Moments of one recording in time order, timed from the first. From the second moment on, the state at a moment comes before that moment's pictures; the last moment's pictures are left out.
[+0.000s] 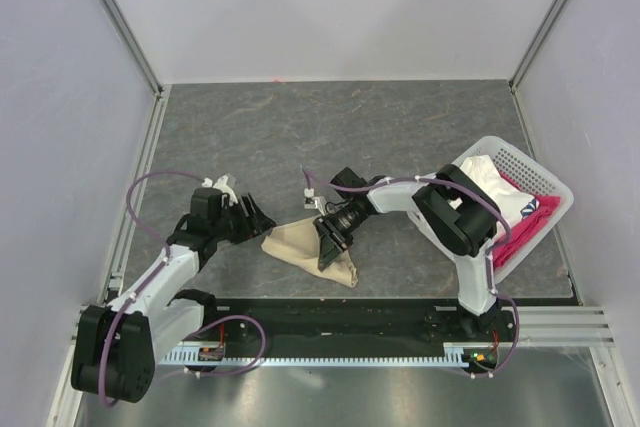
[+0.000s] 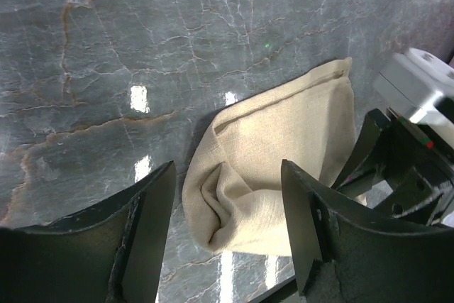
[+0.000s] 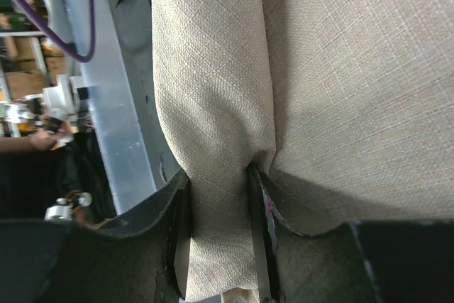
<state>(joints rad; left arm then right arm) -0.18 0.96 0.36 -0.15 0.33 -0.58 0.75 2.00 1.11 -0.38 -0.99 0.01</state>
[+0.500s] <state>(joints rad) -0.18 1.16 0.36 -0.07 0.42 -0.58 0.69 2.14 1.19 -0.47 -1.16 0.01</state>
